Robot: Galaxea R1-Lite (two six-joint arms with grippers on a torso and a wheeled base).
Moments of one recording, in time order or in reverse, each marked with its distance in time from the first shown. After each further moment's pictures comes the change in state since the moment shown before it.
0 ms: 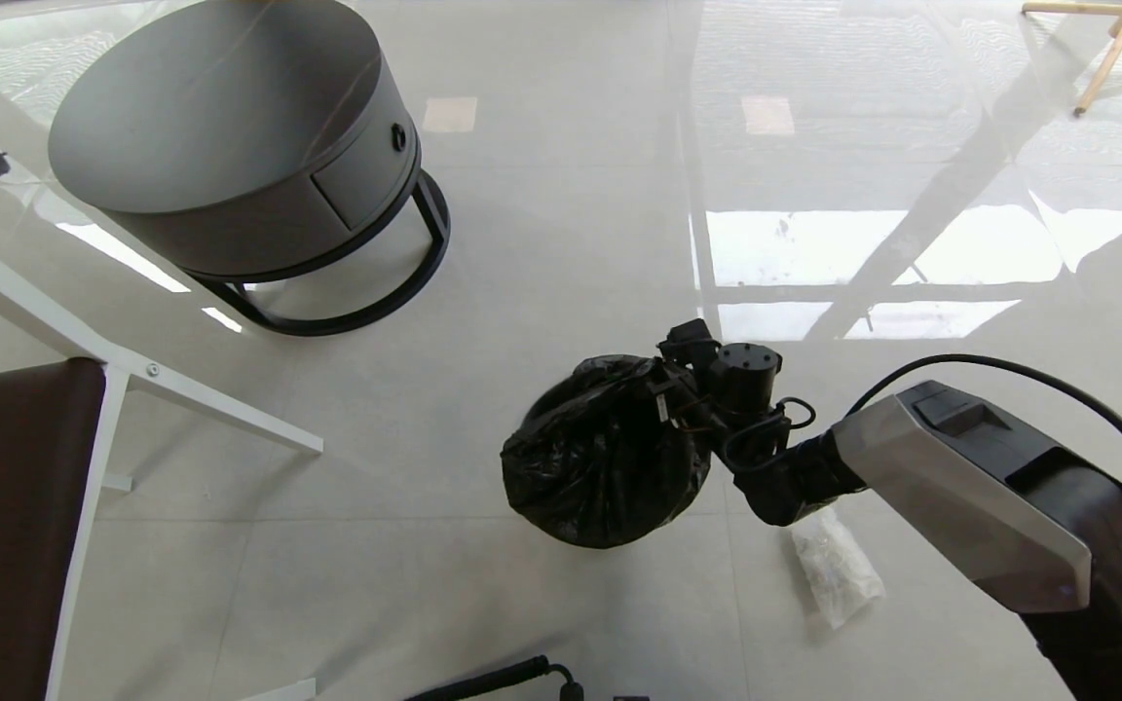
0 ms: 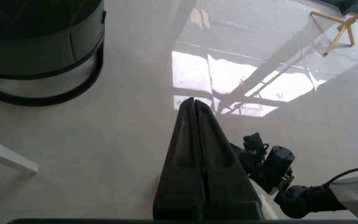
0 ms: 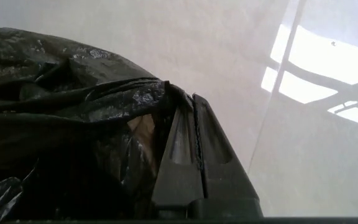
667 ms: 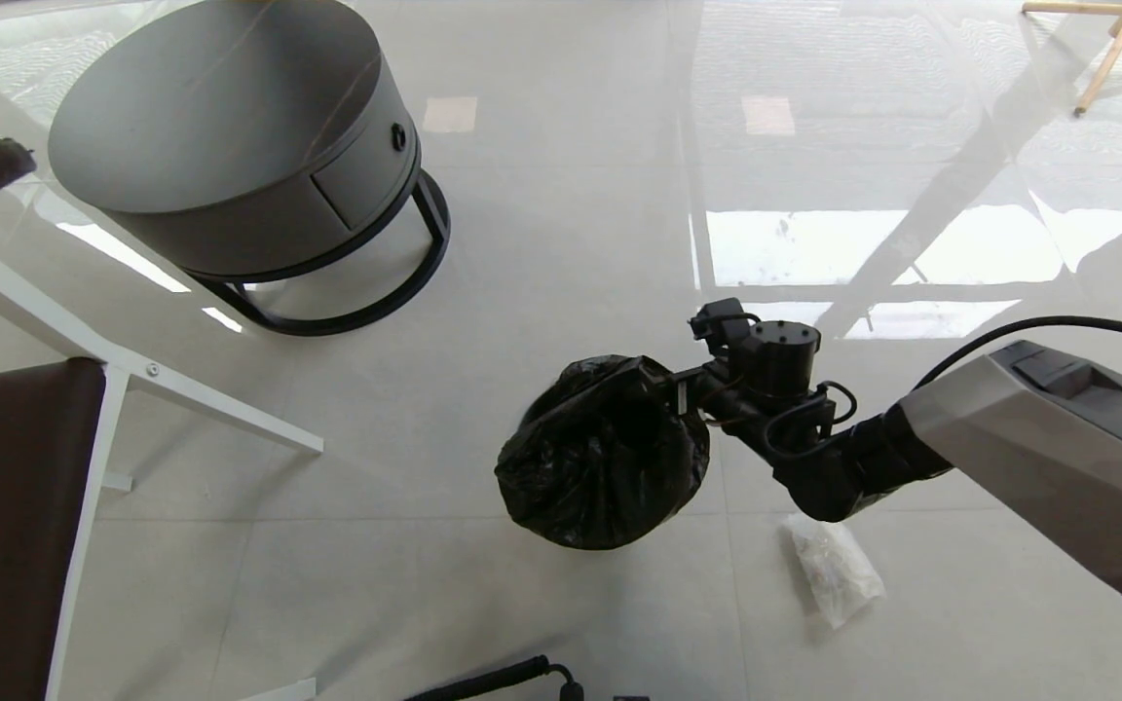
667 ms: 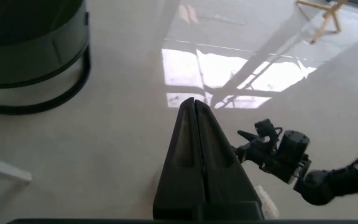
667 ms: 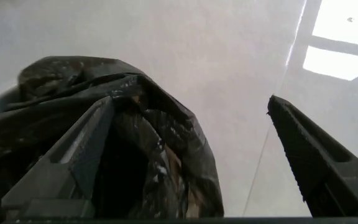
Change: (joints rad) left arm -0.021 0.008 -0.007 0.001 -0.082 0.051; right arm 0.004 -0.216 0.239 0.037 0.056 0.154
